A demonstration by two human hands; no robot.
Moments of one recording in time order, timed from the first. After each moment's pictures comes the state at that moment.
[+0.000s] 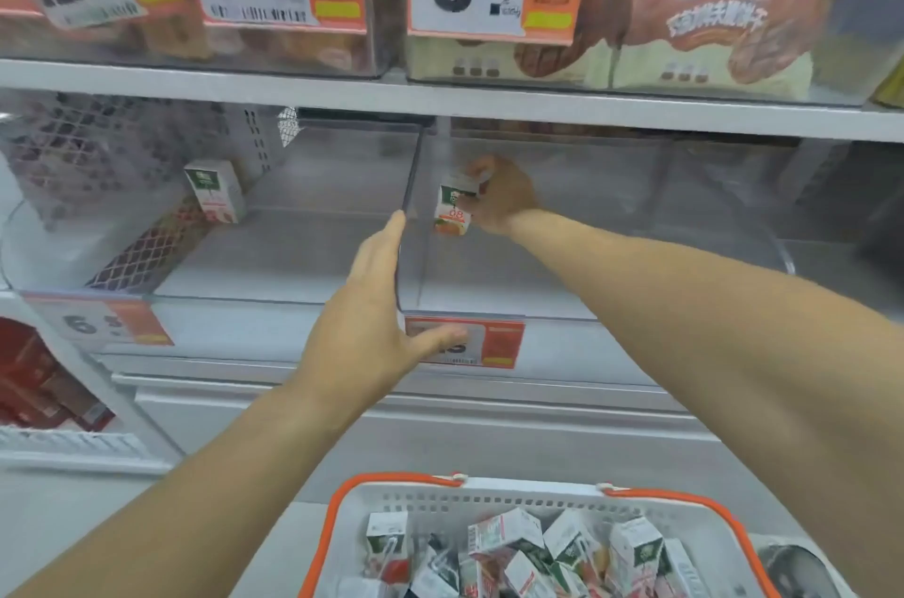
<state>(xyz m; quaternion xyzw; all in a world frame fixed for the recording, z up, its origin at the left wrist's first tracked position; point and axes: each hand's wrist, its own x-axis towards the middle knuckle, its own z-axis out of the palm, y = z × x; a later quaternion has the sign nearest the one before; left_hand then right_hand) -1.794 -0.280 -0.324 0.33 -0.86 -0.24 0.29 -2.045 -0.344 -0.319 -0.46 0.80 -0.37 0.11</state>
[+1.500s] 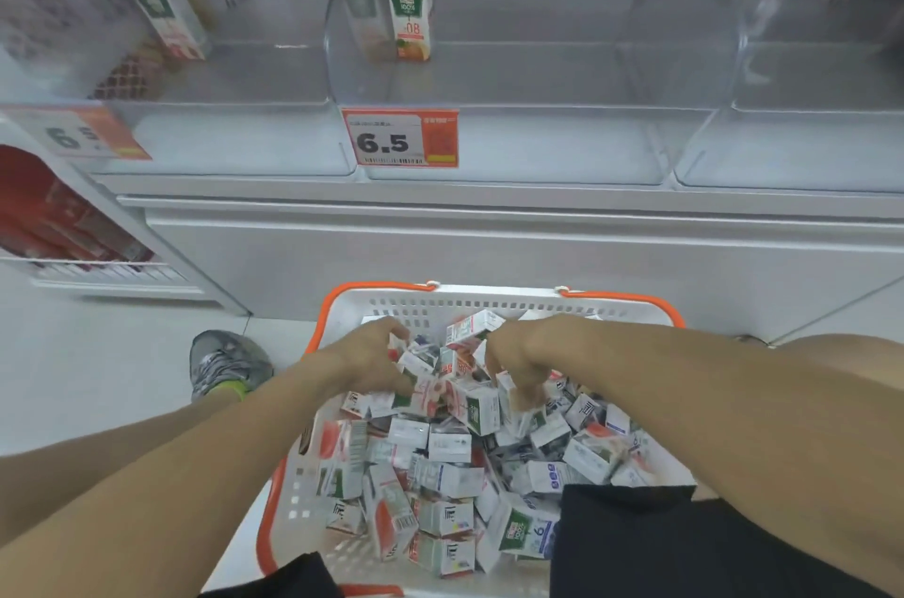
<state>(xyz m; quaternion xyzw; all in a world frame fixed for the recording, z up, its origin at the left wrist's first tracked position) -1.747 -0.179 -0.487 0.47 -0.75 -0.41 -0.21 -1.930 -0.078 -0.472 -0.64 0.60 0.34 0.34</state>
